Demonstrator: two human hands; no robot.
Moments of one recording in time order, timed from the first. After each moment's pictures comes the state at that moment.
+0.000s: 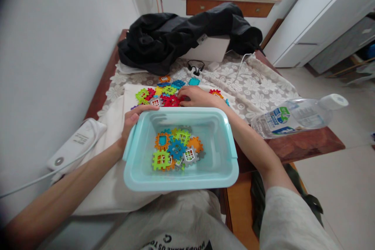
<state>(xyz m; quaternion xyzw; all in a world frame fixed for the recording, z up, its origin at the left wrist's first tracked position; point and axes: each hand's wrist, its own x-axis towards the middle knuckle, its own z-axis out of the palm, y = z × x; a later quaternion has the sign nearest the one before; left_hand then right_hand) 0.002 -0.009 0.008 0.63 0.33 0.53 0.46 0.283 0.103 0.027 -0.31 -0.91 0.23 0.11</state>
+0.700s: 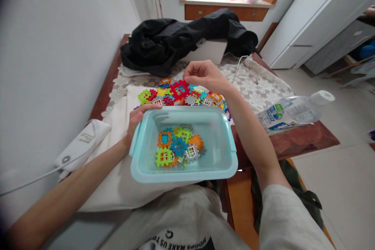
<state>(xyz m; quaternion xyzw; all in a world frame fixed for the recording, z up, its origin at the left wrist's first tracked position) -0.001 -0.008 -0.003 0.63 0.33 0.53 0.46 0.301 0.088 0.095 -0.28 -0.76 0.44 0.40</state>
